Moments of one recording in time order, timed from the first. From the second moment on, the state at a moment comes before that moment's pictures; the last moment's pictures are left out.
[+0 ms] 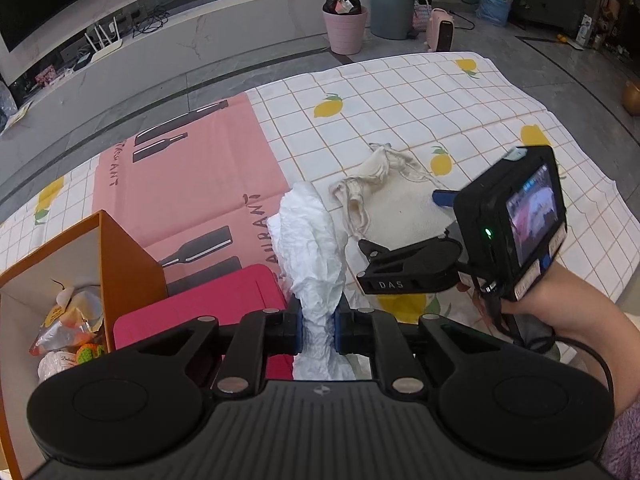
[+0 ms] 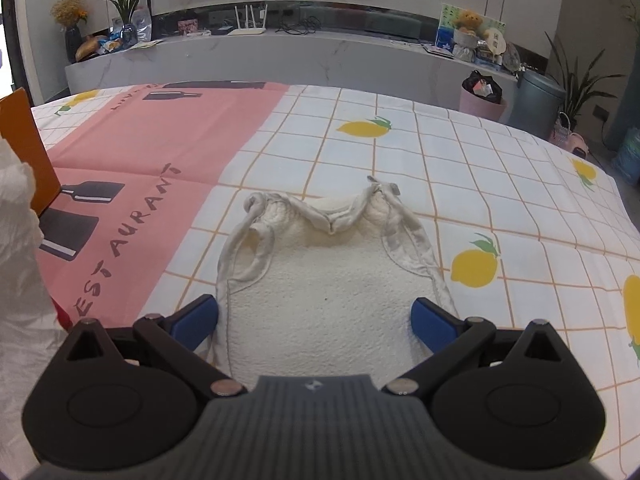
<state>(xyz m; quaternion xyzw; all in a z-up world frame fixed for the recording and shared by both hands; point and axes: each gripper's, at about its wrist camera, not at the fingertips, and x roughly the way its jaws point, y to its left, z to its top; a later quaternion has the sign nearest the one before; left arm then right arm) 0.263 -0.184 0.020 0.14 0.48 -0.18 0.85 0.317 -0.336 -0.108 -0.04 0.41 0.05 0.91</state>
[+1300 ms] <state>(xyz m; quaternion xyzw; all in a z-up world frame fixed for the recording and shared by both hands) 0.215 -0.143 0.078 0.12 0.41 -0.20 0.88 0.168 -0.371 -0.028 0.15 0.36 -0.11 0.92</state>
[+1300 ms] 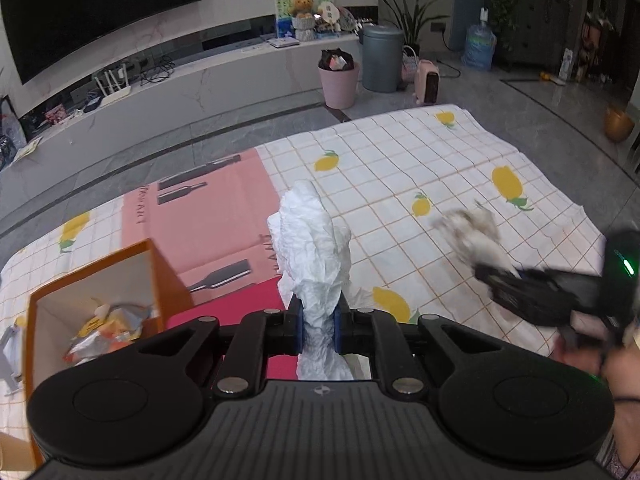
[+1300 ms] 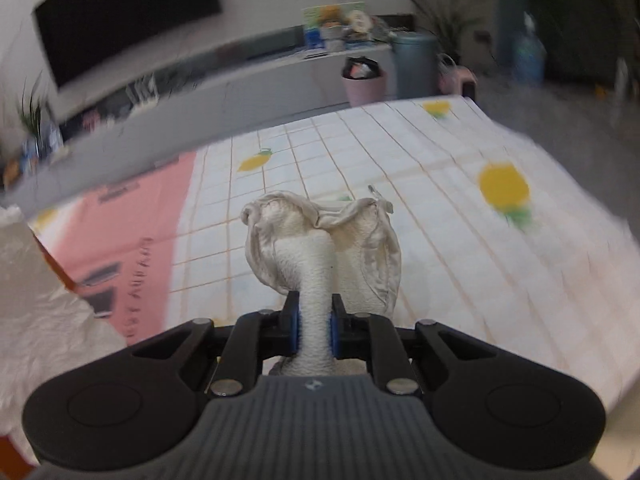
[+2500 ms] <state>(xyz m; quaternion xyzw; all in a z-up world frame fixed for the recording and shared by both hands) 0.240 0.061 -0.018 0.08 0.42 -0.05 0.90 0.183 -0.094 0.095 0.13 0.27 0.13 0.95</state>
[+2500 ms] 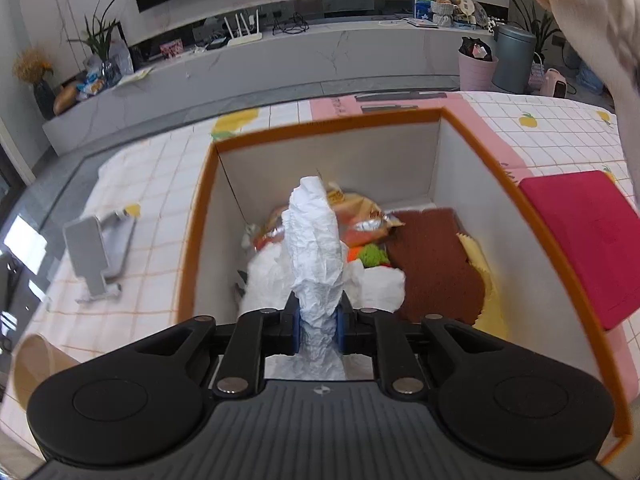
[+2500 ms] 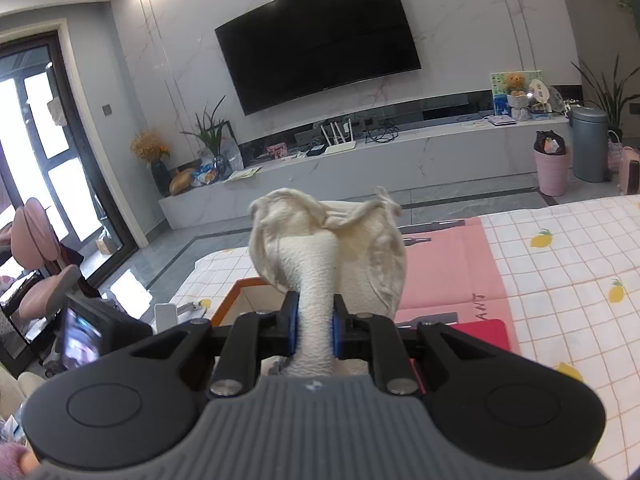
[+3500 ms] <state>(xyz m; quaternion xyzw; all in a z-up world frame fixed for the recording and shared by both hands) 0.210 0.156 0.050 -0.03 0.37 -0.02 0.93 0.230 0.006 0.034 -0.02 0.43 0.20 0.88</state>
